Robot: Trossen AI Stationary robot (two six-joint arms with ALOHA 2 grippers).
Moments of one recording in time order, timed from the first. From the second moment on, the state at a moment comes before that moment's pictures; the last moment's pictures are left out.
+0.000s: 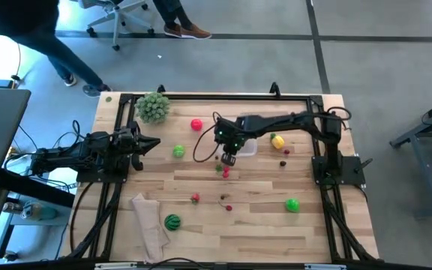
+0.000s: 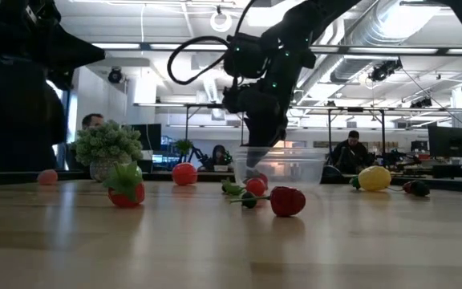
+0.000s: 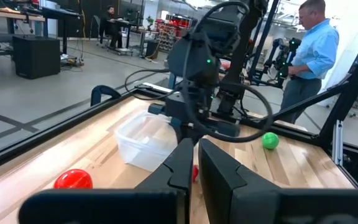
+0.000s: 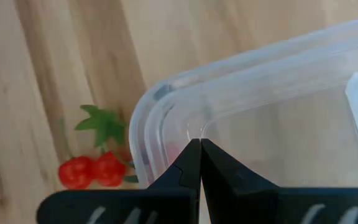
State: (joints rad) left arm 0.17 0.02 0.17 -0.18 -0.19 -0.21; right arm -0.19 1.97 1.40 -0.63 -0.13 0.10
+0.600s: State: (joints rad) left arm 0.17 0.02 0.17 -0.18 -0.19 -0.22; right arm -0.12 1.97 1.40 -0.56 -0.17 0.11
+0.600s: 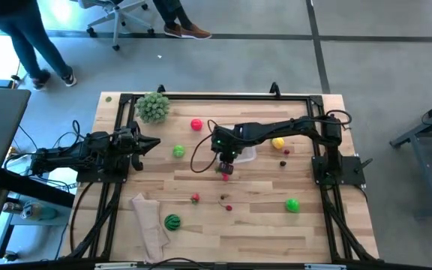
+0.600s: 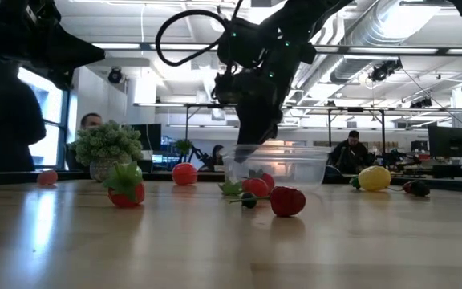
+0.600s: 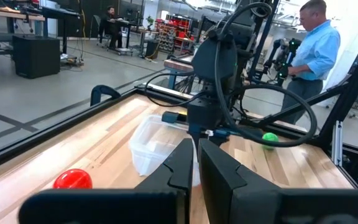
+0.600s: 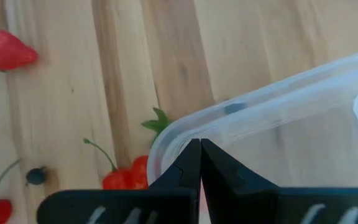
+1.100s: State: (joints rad) left arm 0.17 0.02 0.17 -0.18 -0.19 -0.24; right arm -0.13 1.98 1.40 -0.47 -0.22 0.12
